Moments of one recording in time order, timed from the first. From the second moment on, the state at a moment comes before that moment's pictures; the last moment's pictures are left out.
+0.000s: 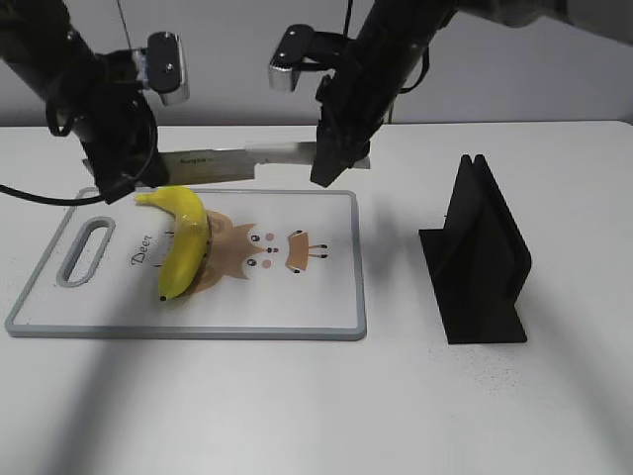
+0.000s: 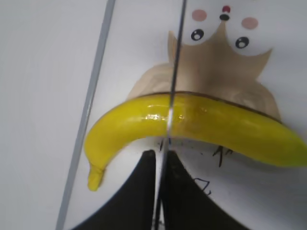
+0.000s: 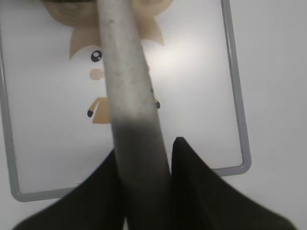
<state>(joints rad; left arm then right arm) -0.23 1.95 -1.47 -0.30 0.88 1.34 0.44 2.32 -2.08 0.36 1.15 -1.03</state>
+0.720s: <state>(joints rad) -0.19 2.10 -1.48 -0.39 0.85 1.36 0.46 2.42 -2.10 0.31 1.13 -0.97</state>
